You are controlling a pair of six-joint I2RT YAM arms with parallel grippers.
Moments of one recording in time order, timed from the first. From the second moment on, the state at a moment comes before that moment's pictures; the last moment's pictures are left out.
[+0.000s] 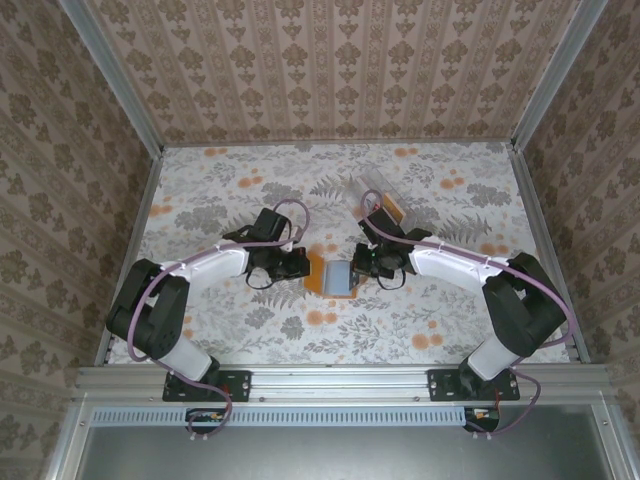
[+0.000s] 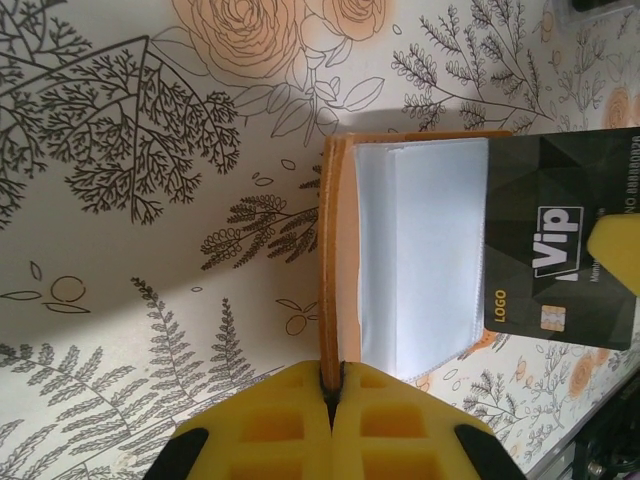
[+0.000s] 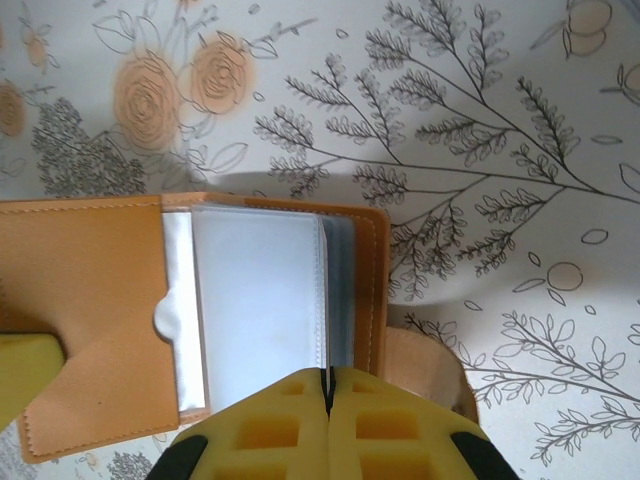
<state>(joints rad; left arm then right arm) -0.58 1.56 0.86 -0.39 0.47 -0.57 0.61 1.59 0.96 -0.44 -0.14 0.82</state>
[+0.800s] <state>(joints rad) -0.59 1.58 0.81 -0.31 0.45 -0.65 0.62 1.67 0.96 -0.28 -0.24 0.87</state>
